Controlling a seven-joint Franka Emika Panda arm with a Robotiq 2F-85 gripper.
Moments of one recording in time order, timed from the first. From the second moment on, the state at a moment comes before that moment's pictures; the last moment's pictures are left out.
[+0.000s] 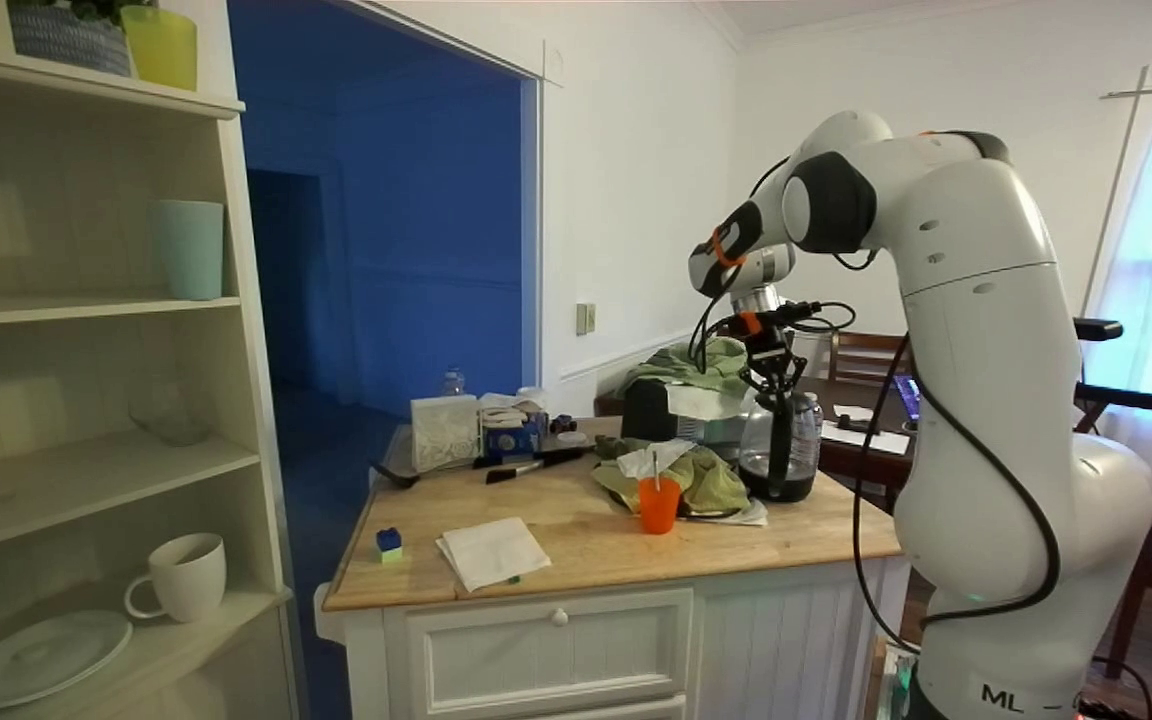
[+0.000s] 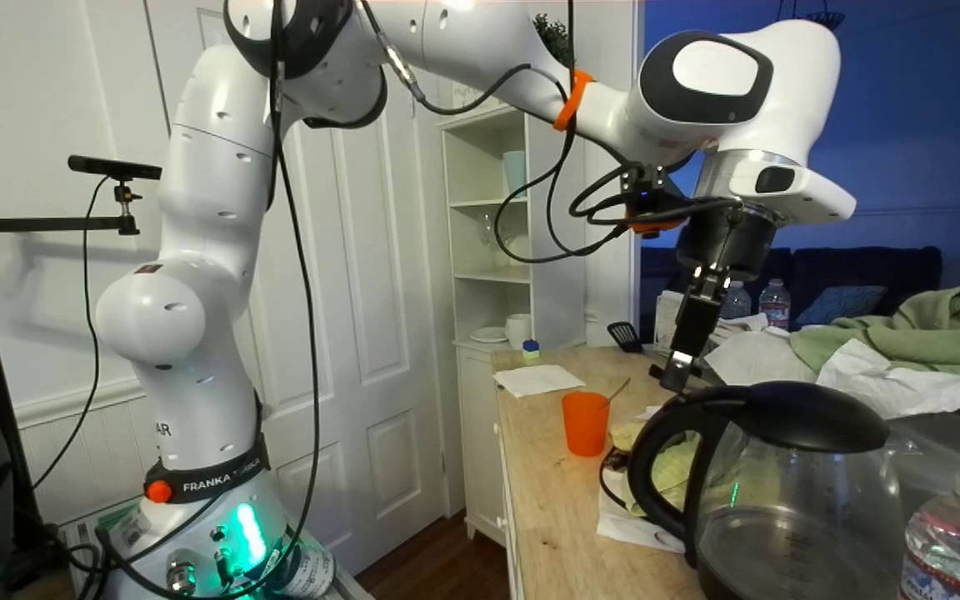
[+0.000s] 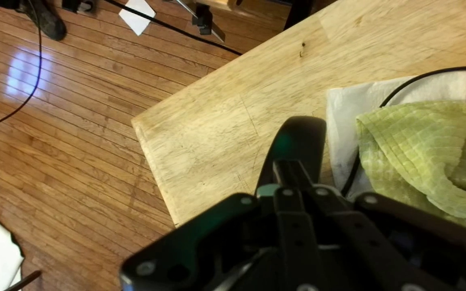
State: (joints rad) arm -0.51 0.36 -0.47 -1.63 -0.08 1.62 0.33
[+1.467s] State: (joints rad) arm -0.51 0.44 -0.47 -1.54 -0.08 1.53 0.40
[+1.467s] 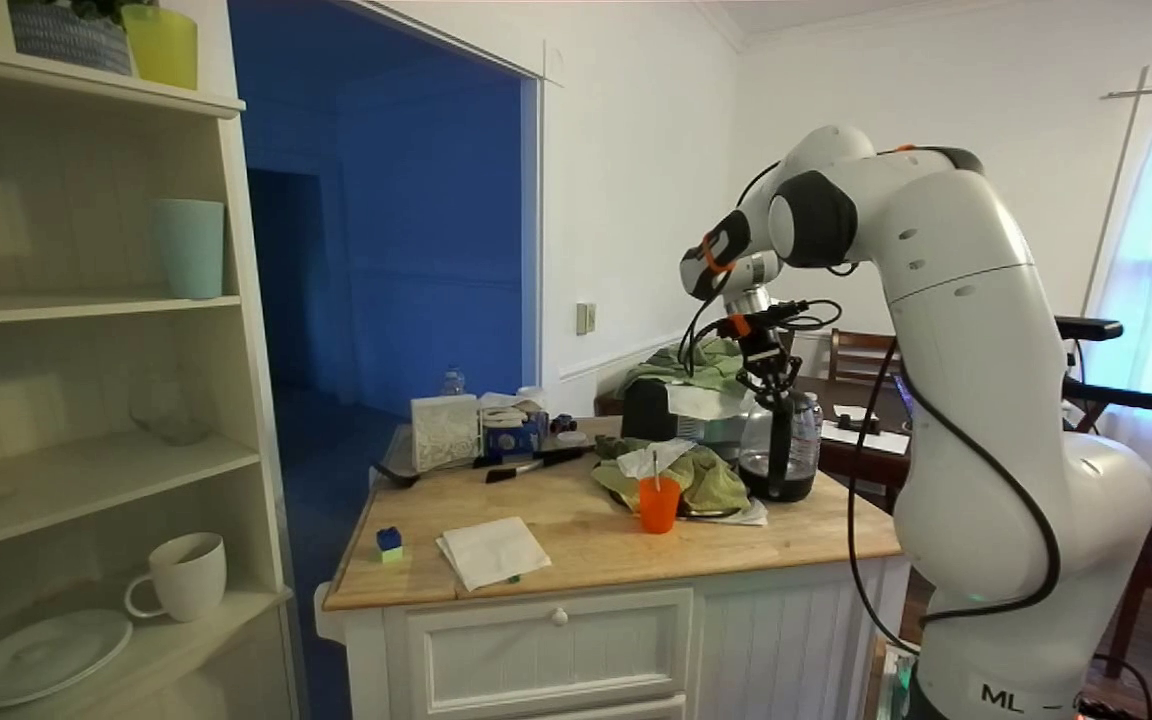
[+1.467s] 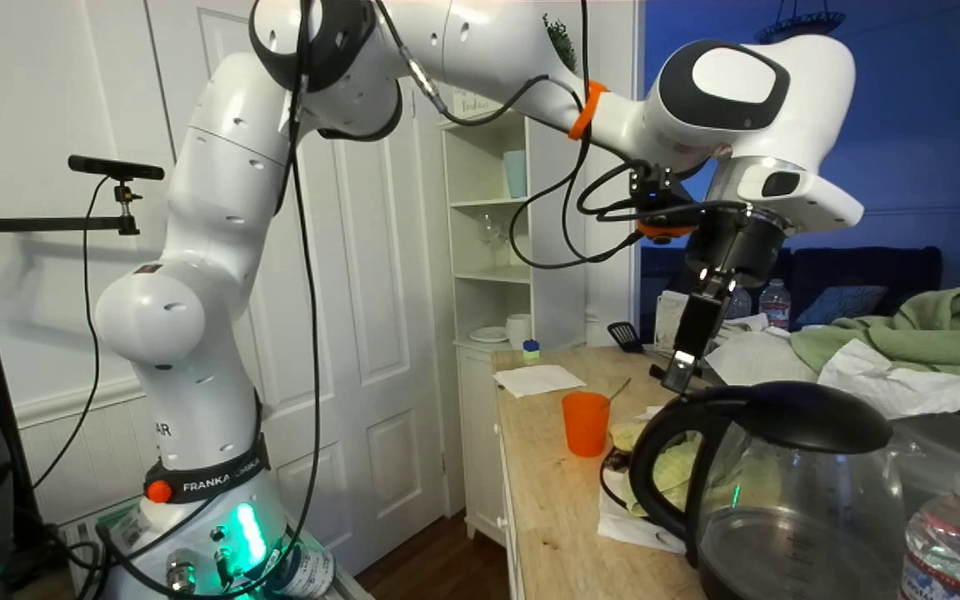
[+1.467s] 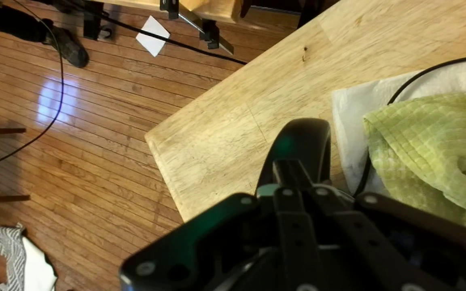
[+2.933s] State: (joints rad) arm -0.53 0.50 -0.46 -1.46 -0.10 1.52 0.32
